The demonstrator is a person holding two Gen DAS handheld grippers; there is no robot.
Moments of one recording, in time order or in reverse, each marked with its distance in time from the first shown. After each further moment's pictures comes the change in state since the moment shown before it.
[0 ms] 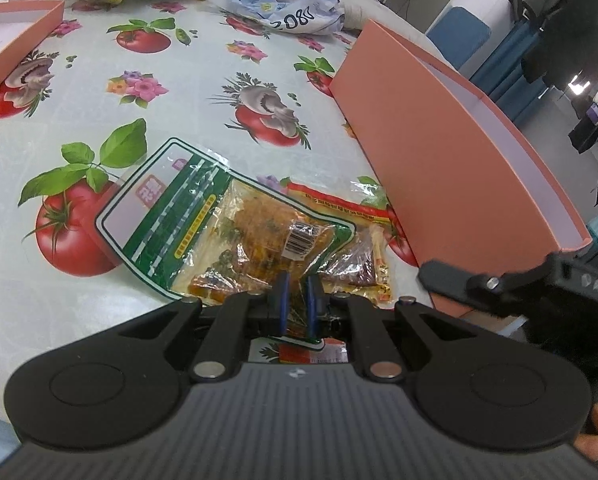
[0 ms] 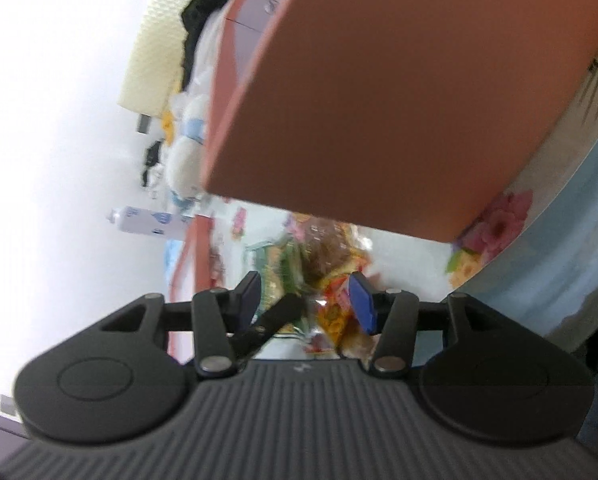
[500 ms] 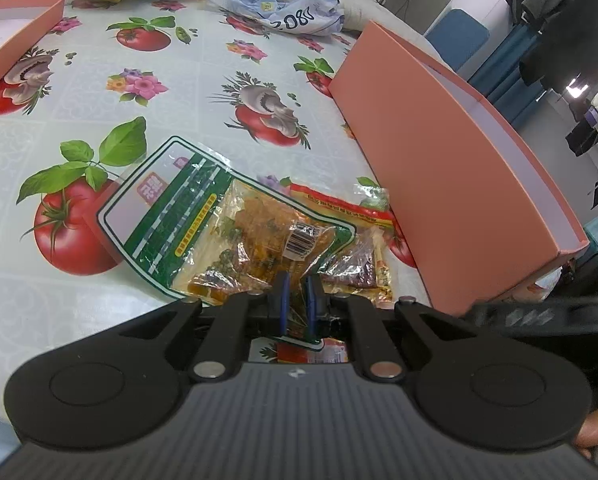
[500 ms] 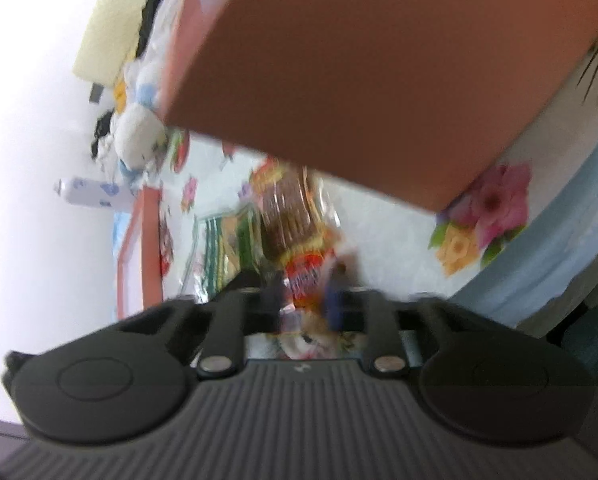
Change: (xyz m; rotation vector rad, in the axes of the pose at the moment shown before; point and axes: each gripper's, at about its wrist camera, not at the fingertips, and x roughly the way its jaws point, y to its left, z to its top) left arm 0.000 0.002 0.000 -0.004 -0.002 -0.008; right arm 0.031 0.007 -0.009 0.007 0.104 -0.127
